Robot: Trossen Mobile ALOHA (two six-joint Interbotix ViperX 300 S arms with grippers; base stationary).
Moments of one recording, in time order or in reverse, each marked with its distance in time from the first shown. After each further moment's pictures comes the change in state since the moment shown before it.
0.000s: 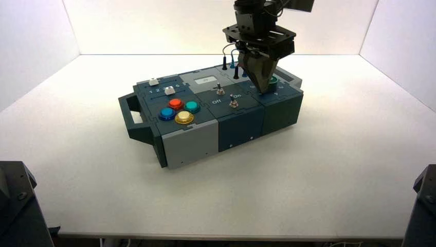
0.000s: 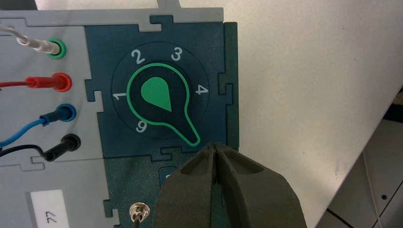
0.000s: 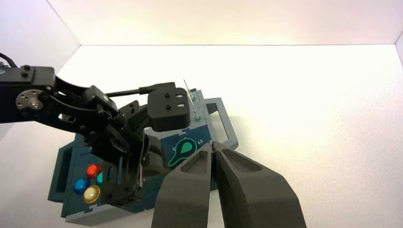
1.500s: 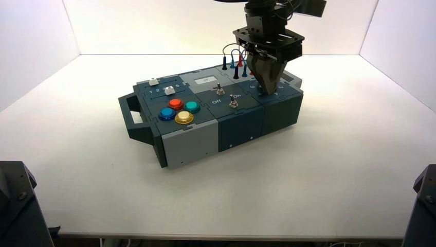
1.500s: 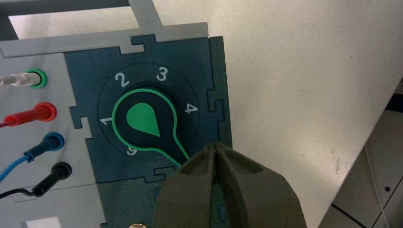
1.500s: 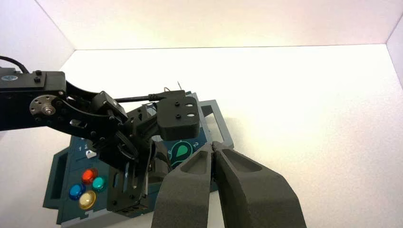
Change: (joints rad) left arm -0.018 0.054 -0.083 -0.003 0.055 0.046; right arm -0.026 0.000 0.002 0.000 -0.006 0.000
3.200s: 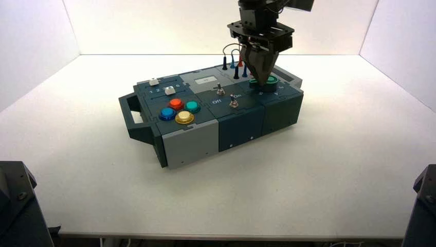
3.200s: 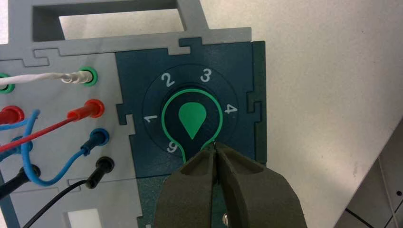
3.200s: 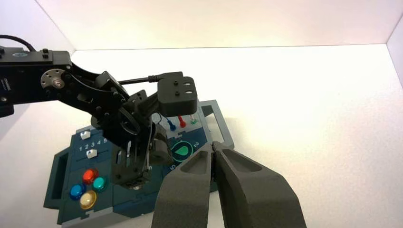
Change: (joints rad) left arm 0.061 0.026 -0.058 0.021 0.037 0.014; right arm 0.000 0.000 0.000 0.002 -0.002 0.002
